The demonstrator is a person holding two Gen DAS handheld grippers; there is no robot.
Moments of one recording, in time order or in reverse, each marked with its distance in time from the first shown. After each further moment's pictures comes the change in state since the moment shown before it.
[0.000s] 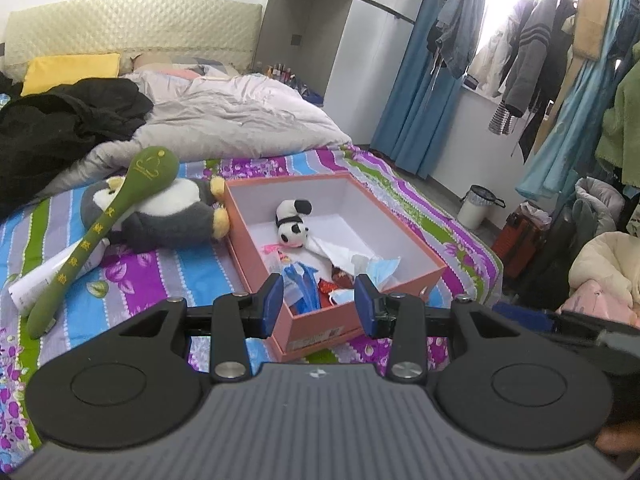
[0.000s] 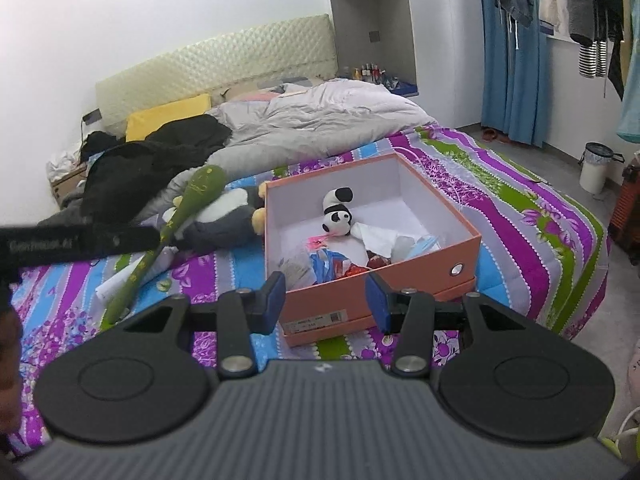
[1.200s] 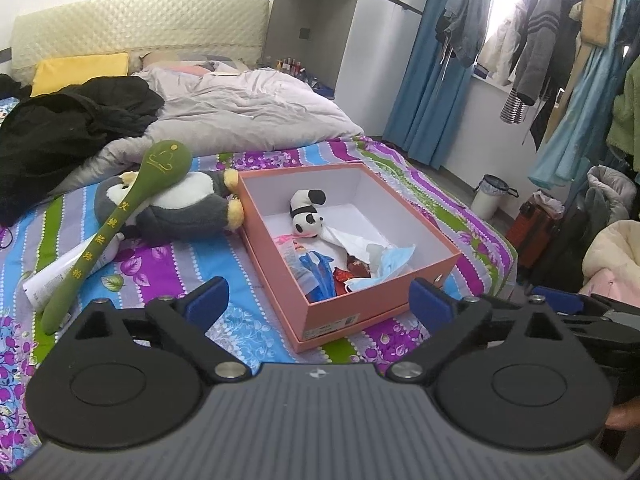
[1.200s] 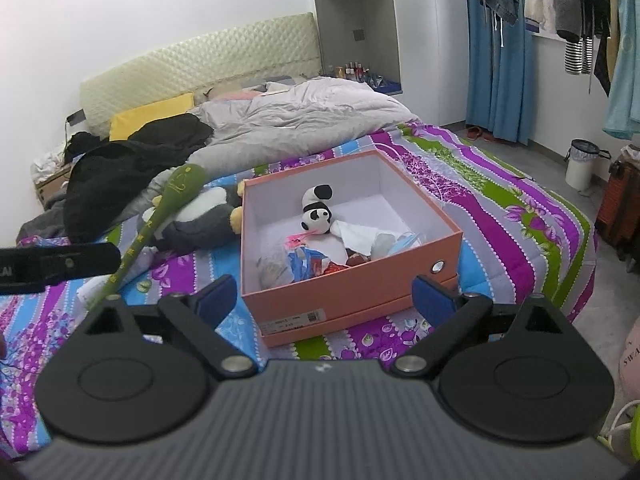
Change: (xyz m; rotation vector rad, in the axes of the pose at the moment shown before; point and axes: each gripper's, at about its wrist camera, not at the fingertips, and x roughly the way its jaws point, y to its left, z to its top) left arm 0.001 -0.002 -0.008 0.019 0.016 0.050; right arm 0.007 -0.011 -0.004 0.015 0.005 -0.043
